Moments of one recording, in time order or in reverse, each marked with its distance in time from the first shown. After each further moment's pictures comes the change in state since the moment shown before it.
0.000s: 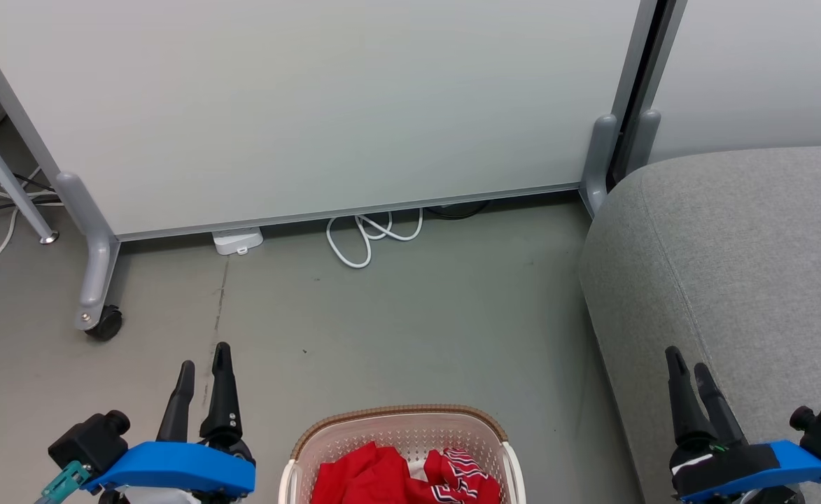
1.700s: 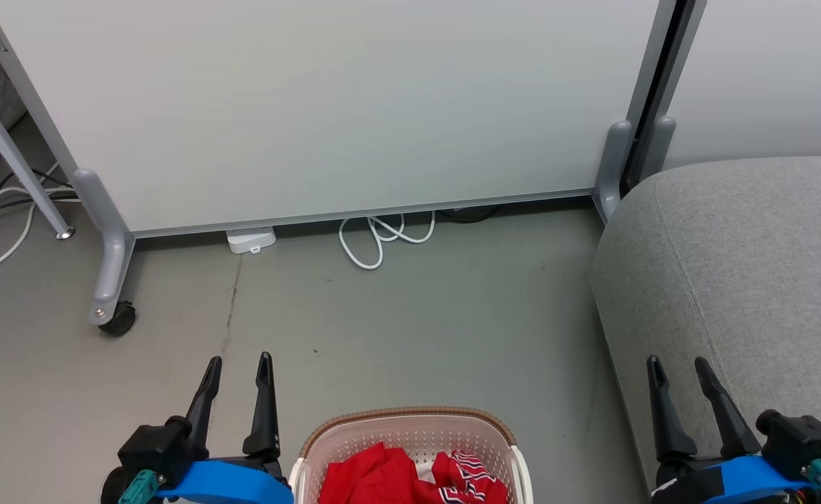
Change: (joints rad) left arm 0.015 -0.001 -0.071 0.027 0.430 -0.001 -0.126; right arm 0.025 -0.003 0.016 -0.015 -0.468 0.001 -0.116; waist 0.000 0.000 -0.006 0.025
